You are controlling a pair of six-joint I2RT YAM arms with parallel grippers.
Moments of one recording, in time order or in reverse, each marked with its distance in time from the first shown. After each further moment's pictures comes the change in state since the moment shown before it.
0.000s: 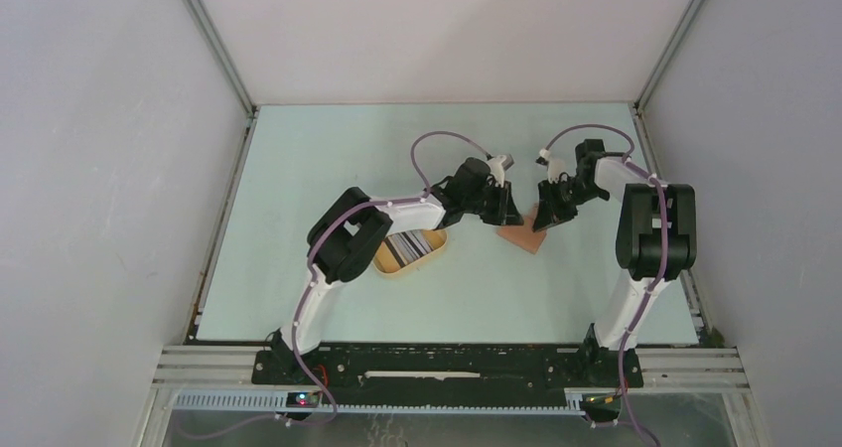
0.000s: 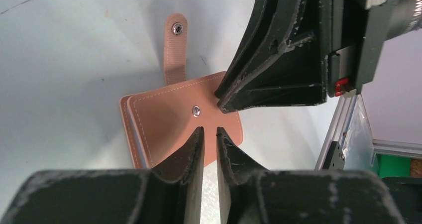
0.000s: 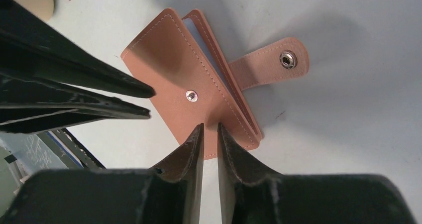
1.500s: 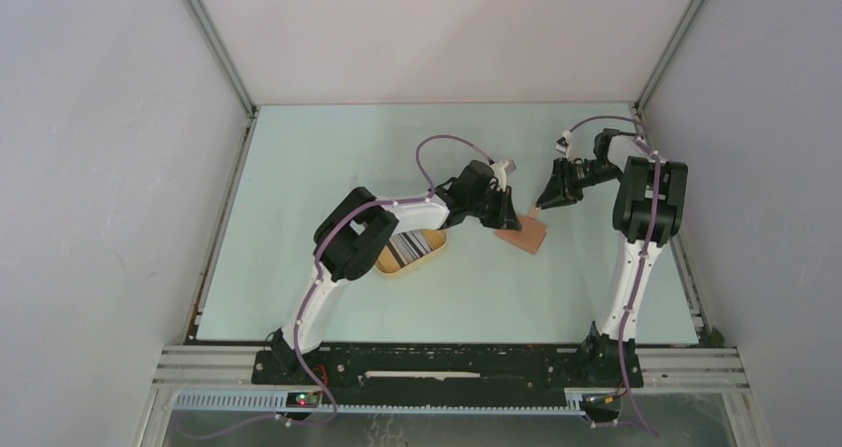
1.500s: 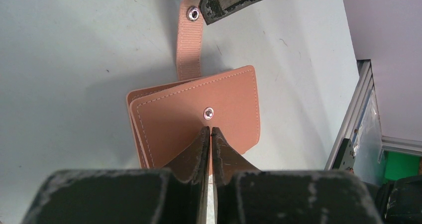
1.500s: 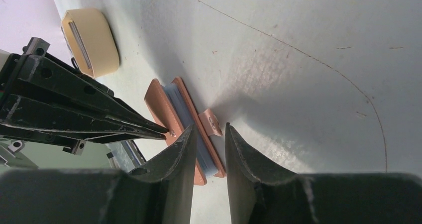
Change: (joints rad) left arm -0.011 0.066 0.063 -0.083 0.004 0.012; right arm -0.148 0.389 0.446 -0.241 -0.280 0.014
